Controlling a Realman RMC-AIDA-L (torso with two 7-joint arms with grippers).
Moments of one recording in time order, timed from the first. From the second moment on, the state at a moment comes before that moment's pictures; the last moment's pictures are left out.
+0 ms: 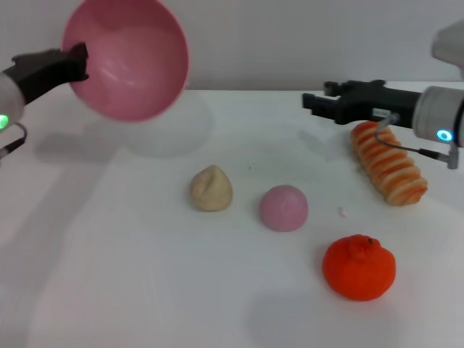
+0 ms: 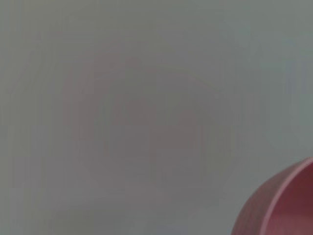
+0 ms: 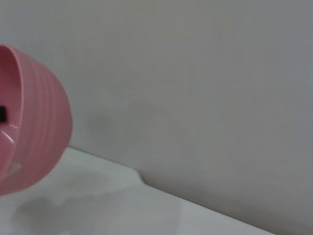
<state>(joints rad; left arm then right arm) -0.19 -2.06 1.50 1.32 1.98 0.42 -2.39 0.60 2.08 -1.12 -0.68 -1.71 -0.88 1.66</state>
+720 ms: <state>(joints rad) -0.14 -2.06 1.09 1.37 2.25 1.18 -2.68 0.84 2.09 -1.58 -0.52 -1.49 -0.76 1.61</state>
